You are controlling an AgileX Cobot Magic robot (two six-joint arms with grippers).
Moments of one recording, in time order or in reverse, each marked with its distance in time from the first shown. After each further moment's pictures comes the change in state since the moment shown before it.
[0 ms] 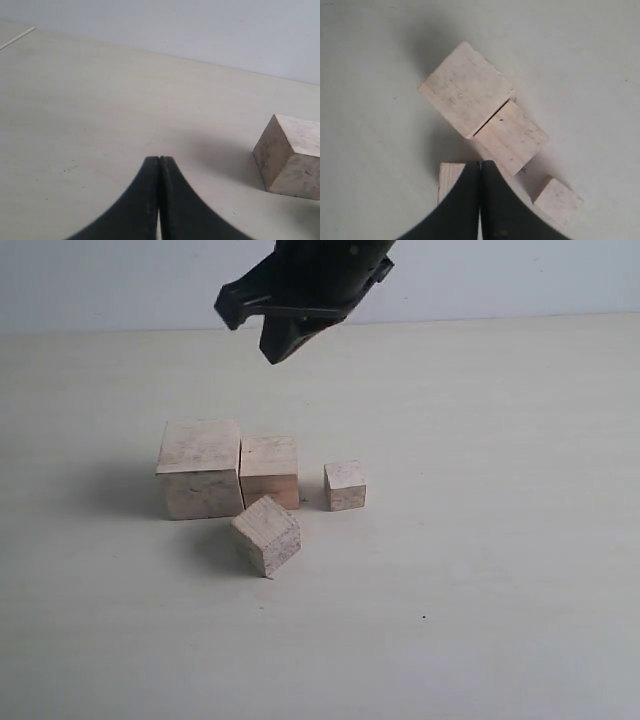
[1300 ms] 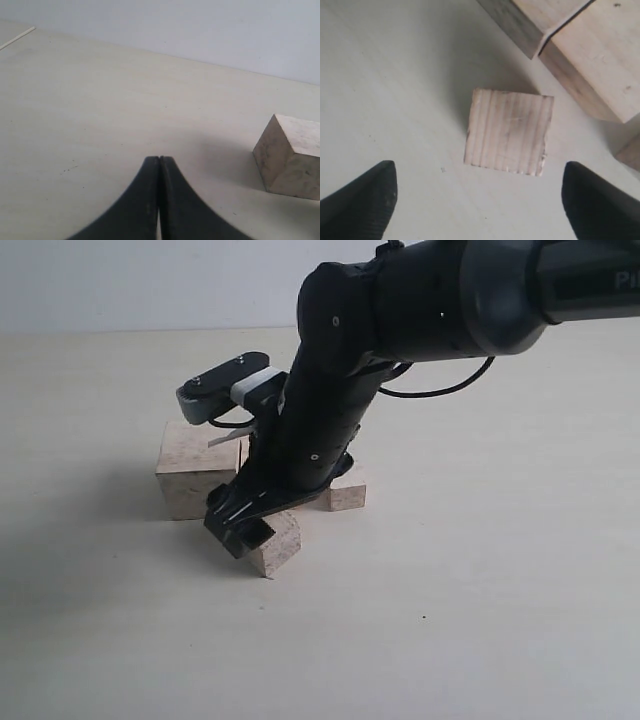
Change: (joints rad) left arm 0.000 0.000 0.000 0.000 0.000 0.000; right arm 0.164 0.061 0.348 -0.052 -0.225 0.019
